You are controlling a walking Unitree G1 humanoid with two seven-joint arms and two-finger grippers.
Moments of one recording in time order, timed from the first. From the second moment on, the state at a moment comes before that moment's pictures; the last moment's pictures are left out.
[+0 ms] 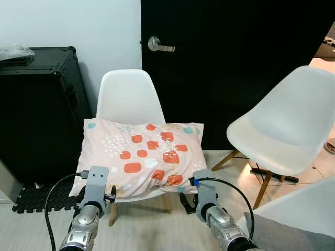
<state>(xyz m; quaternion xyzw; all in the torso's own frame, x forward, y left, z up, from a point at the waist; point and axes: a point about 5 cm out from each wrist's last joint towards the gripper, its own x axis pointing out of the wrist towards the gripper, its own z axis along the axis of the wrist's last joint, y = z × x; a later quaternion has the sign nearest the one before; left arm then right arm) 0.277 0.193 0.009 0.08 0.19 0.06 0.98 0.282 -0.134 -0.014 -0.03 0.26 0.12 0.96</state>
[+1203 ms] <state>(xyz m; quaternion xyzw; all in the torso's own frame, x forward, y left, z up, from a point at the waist) 0.277 0.193 0.010 0.08 0.19 0.06 0.98 0.282 -0.133 -0.012 -0.03 0.25 0.12 0.96</state>
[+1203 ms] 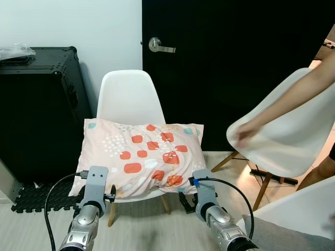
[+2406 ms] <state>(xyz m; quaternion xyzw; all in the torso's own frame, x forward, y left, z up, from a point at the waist) 0.277 0.193 0.010 0.08 0.19 0.06 0.98 0.282 -0.134 -0.013 -0.02 0.26 0.13 0.96</state>
